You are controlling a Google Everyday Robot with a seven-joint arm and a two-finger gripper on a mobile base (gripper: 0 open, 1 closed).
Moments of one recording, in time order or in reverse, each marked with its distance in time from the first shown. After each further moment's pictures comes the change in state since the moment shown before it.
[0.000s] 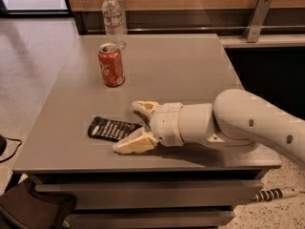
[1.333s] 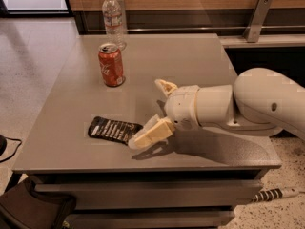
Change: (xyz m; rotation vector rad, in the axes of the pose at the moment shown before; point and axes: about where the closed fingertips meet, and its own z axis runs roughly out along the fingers) arm -0.019 -0.029 -0.038 0.048 0.045 -0.015
